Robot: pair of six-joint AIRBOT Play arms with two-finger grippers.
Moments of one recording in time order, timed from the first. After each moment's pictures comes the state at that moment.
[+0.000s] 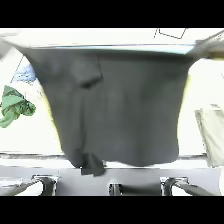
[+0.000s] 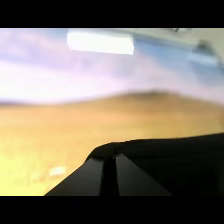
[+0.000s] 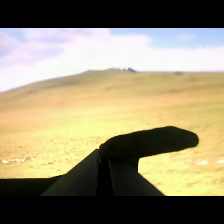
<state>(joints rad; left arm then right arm) 0.23 -1.27 1.57 0.78 -1.10 -1.26 -0.04 -1.38 1.78 -1.56 1.15 1.72</state>
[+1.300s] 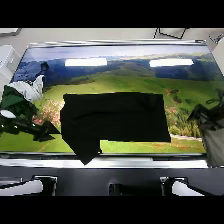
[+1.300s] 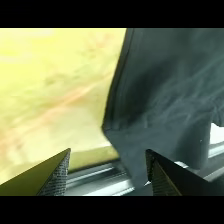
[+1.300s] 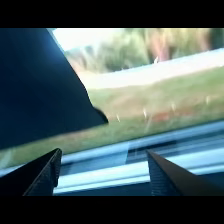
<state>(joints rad) 0.42 -1.43 0.79 0.93 -1.35 -1.27 -0.49 -1.34 1.26 -1.35 1.64 1.56</state>
